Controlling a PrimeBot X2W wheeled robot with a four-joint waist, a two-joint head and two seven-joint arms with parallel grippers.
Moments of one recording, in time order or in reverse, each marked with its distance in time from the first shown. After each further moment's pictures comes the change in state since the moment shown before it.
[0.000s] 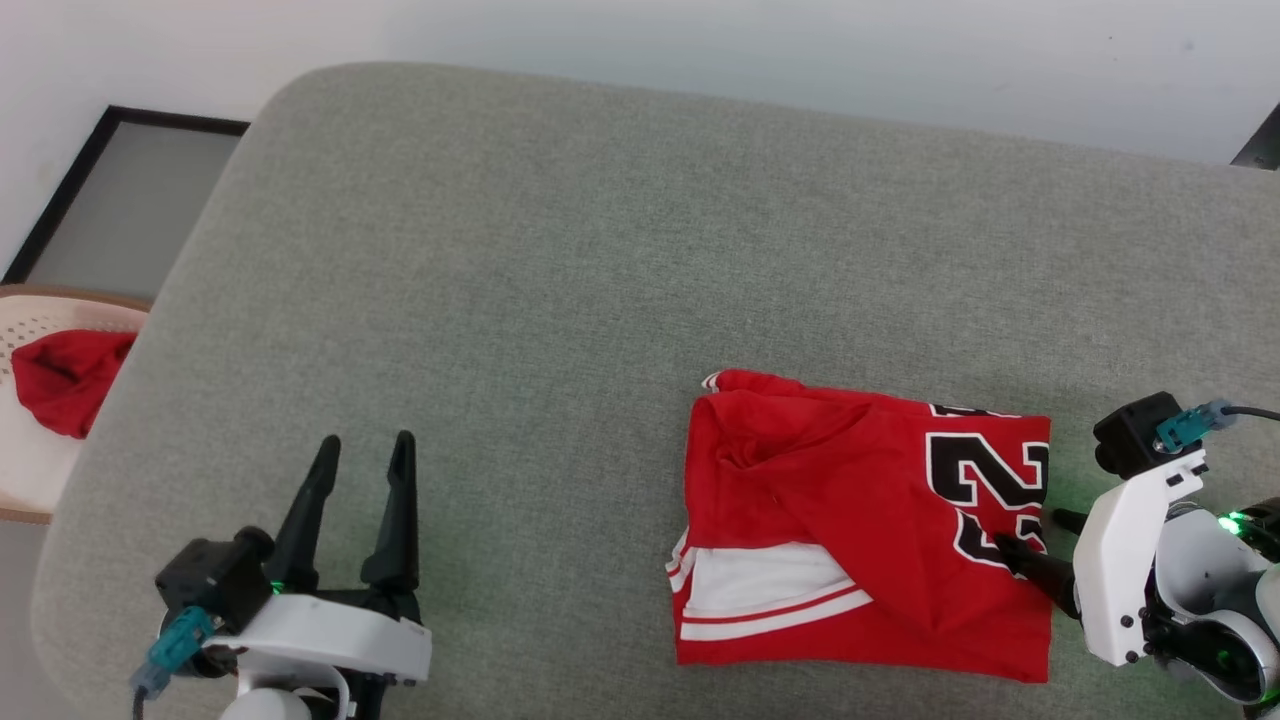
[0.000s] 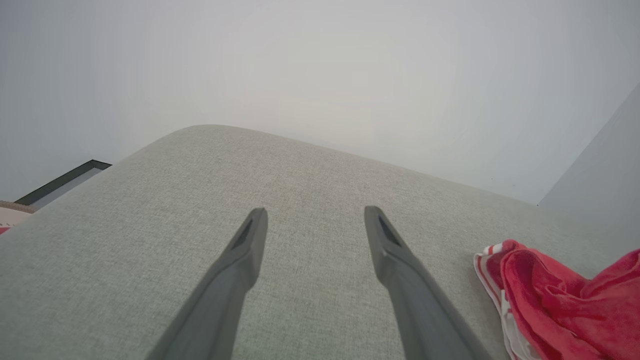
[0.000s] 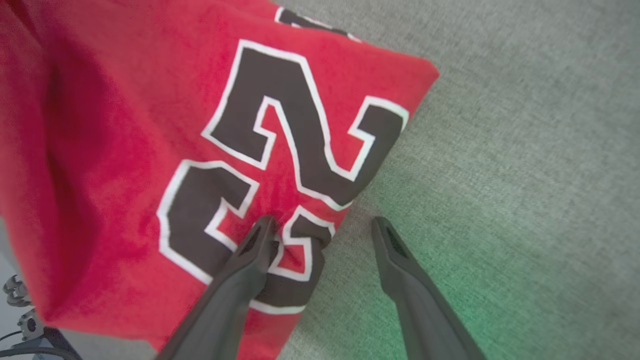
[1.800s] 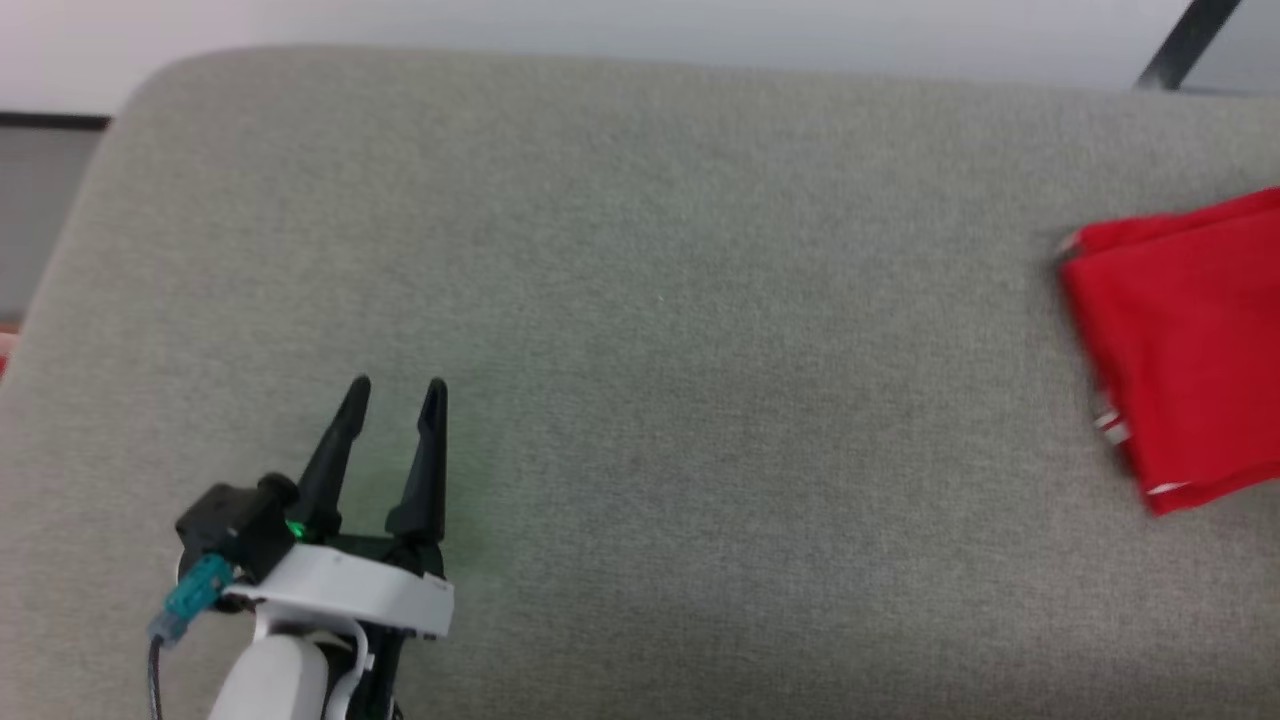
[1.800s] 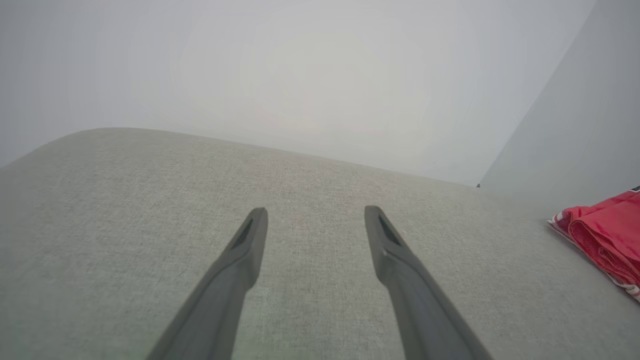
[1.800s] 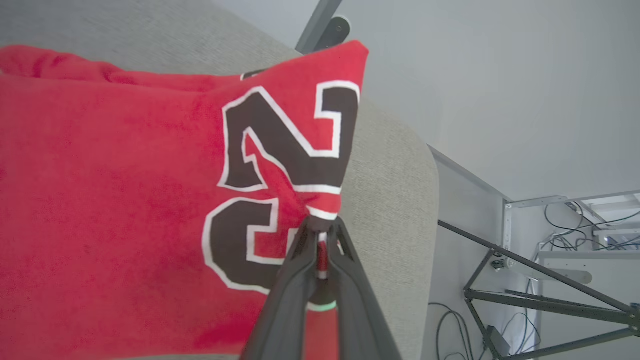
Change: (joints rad) left arm -0.077 0.022 -0.072 -0.011 -0.010 0.000 0.000; right arm -0.330 -0.362 -0.064 0.184 -0.201 0.000 -0.054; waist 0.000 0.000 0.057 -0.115
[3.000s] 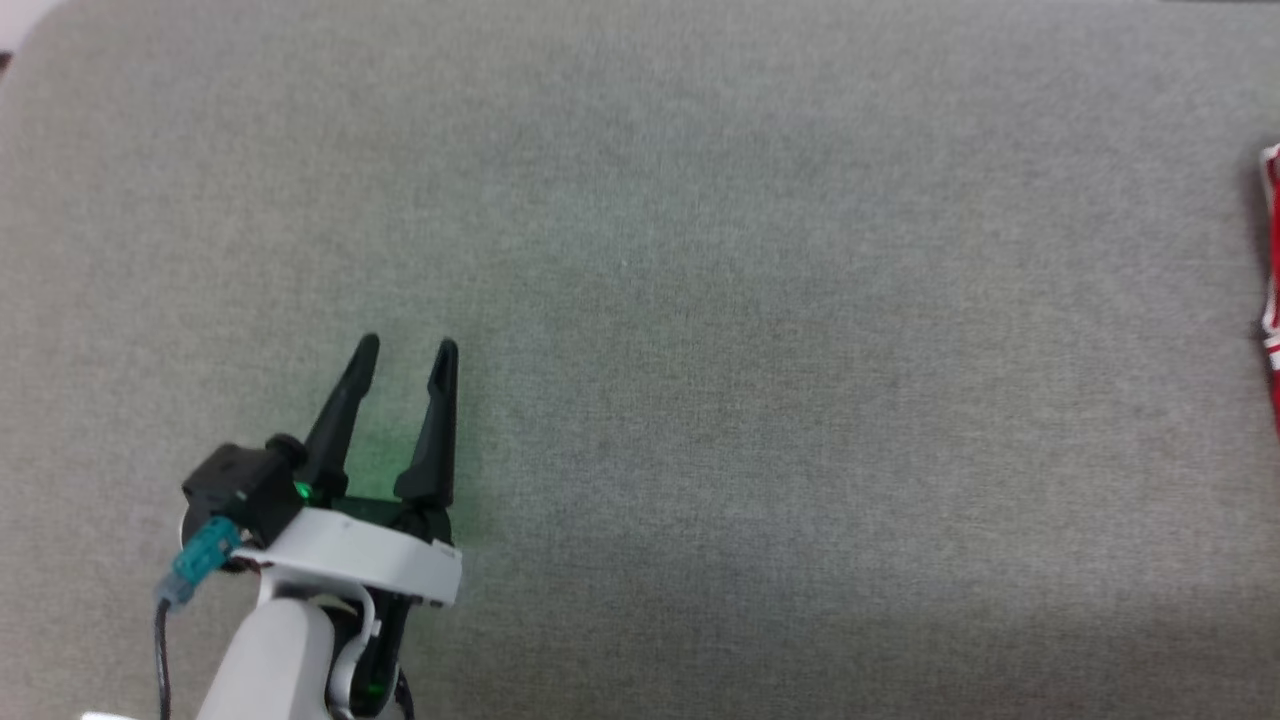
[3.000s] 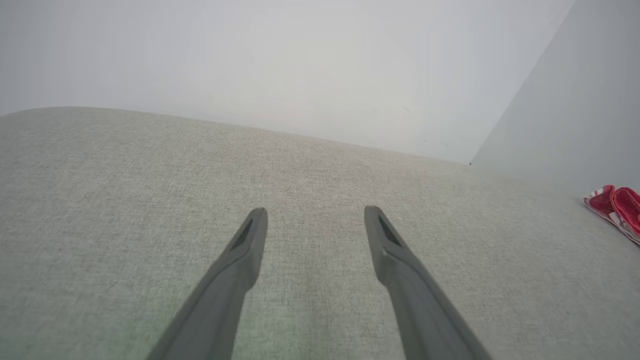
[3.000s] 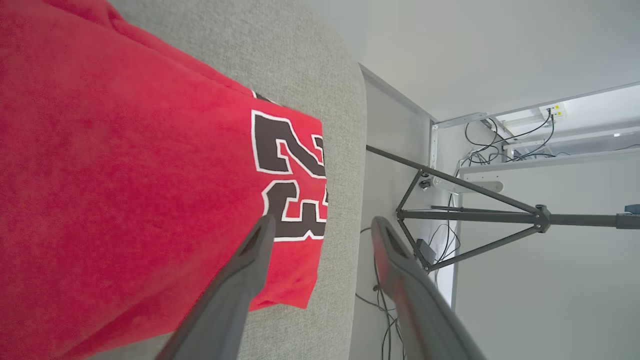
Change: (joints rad) left arm -0.078 0.011 -0.026 0.009 0.007 0.000 0.000; right arm -0.062 0.082 -0.211 0.187 -0.398 0.000 0.053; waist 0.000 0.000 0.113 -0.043
